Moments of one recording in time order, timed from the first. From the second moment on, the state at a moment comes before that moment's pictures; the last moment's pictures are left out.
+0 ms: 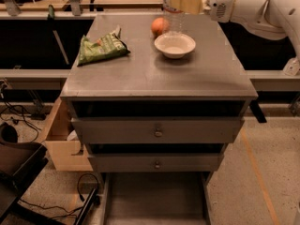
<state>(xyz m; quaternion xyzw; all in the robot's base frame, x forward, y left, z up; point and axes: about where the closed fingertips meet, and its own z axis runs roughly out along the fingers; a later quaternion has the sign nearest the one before) 0.723 -0.086 1.054 -0.41 0.56 0.33 0.64</state>
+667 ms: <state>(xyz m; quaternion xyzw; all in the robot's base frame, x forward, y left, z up) 0.656 -0.084 1.007 -0.40 0.59 0.37 0.60</state>
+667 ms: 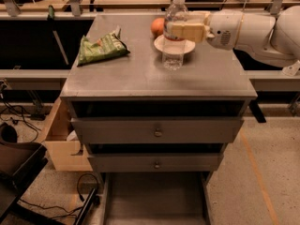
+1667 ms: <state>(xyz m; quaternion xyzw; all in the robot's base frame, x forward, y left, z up) 0.649 -0.079 0.931 -0.40 0.61 0.39 0.56</state>
